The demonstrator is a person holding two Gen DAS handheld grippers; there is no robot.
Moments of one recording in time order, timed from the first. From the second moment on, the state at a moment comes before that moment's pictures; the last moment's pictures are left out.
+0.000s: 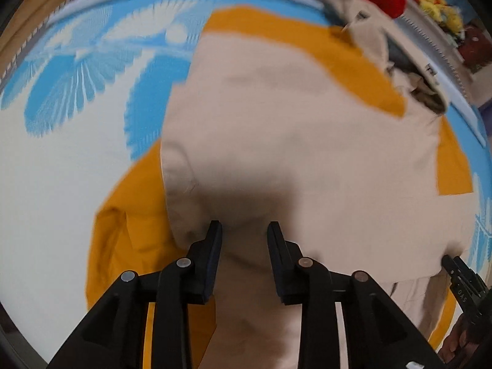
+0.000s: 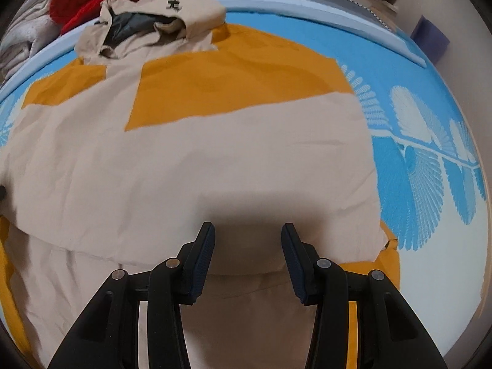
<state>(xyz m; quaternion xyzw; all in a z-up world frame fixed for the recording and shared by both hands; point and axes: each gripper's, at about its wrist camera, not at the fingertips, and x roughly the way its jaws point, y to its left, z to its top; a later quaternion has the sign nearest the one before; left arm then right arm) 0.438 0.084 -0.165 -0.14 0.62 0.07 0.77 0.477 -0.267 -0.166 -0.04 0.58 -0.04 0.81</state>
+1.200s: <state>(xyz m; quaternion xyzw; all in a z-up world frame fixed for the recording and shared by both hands) 0.394 0.002 -0.035 -0.06 0.41 0.04 0.91 0.402 -0.283 -0.055 -0.03 0.48 -0.02 0.88</state>
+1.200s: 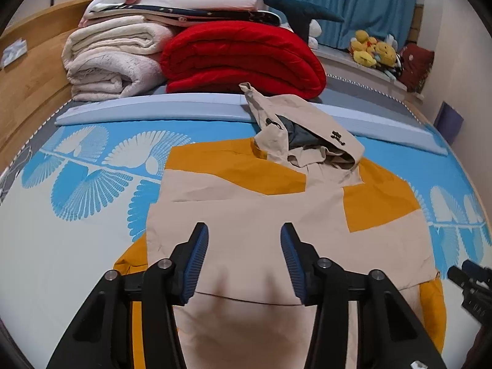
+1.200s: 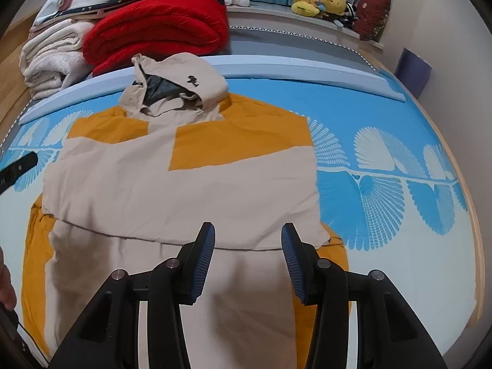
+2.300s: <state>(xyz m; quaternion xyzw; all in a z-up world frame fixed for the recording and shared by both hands) 0.809 0.093 -0.115 -0.24 0.46 0.04 0.86 0.458 -0.306 -0.096 0.02 0.51 -0.02 0.86</state>
